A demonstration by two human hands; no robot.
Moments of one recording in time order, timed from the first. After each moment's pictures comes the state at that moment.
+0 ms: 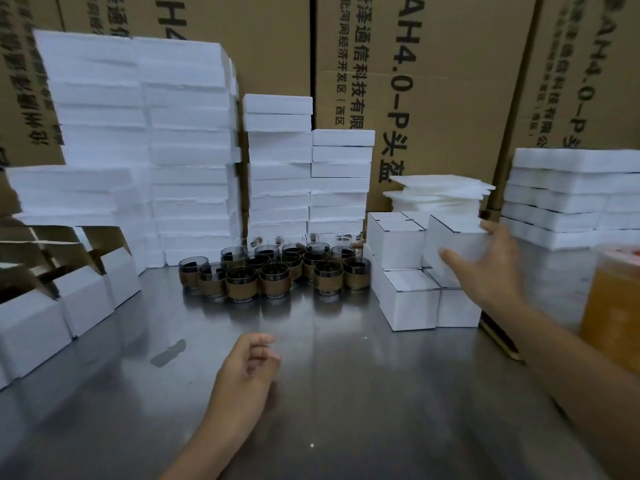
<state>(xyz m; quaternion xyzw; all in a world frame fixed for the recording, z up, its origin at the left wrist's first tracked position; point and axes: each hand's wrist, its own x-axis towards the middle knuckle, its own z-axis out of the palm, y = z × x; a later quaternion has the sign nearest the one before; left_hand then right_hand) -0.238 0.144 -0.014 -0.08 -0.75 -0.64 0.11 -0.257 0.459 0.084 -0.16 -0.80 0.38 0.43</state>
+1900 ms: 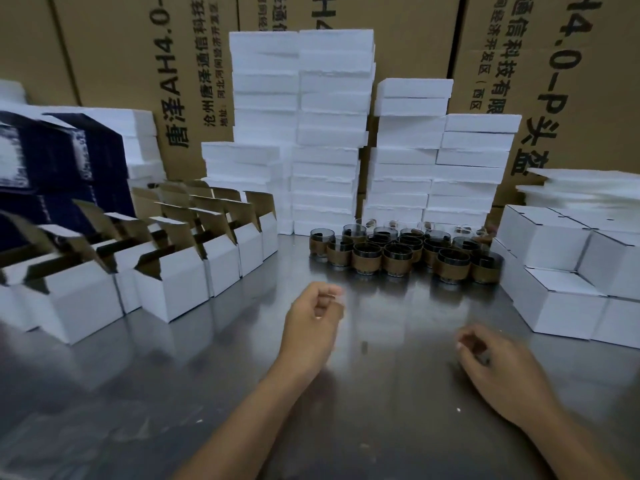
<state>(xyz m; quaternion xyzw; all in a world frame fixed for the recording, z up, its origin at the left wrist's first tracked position) -0.219 0.056 0.006 -0.04 -0.72 -0.66 0.21 -0.205 0.297 -0.005 0.06 -0.94 0.27 0.21</state>
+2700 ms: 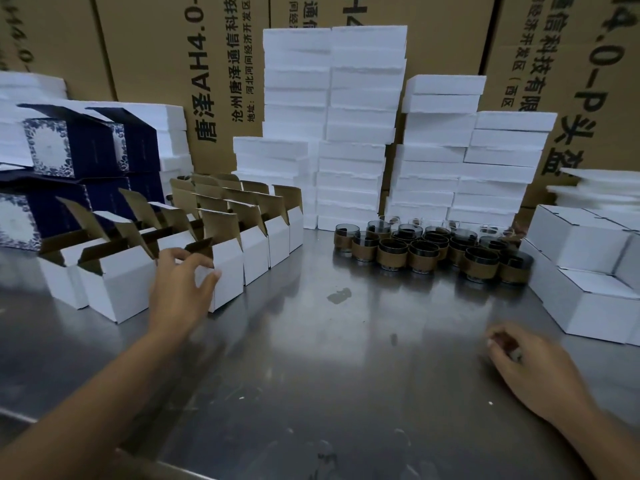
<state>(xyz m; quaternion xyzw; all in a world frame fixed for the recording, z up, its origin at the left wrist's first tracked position) -0.206 -0.134 0.014 0.18 -0.87 -0.28 0.35 -0.208 0.297 -0.012 0.05 -0.94 0.24 0.23</state>
